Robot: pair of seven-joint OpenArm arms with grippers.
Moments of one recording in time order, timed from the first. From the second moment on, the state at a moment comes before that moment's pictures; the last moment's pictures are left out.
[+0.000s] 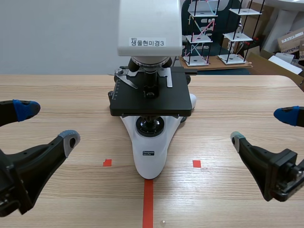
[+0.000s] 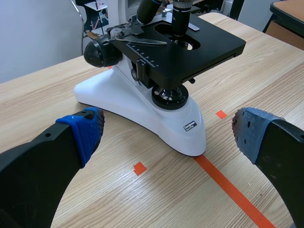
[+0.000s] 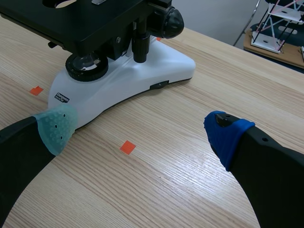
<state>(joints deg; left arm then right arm) 47.5 -32.4 -8.7 120.3 -21.8 -26.6 -10.9 -45.2 30.8 12.6 114.0 17.1 24.3 9.1</state>
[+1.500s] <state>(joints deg) 14.4 -32.4 10.1 105.6 -24.6 -27.5 -1.5 -45.2 30.8 12.6 114.0 17.1 24.3 9.4</state>
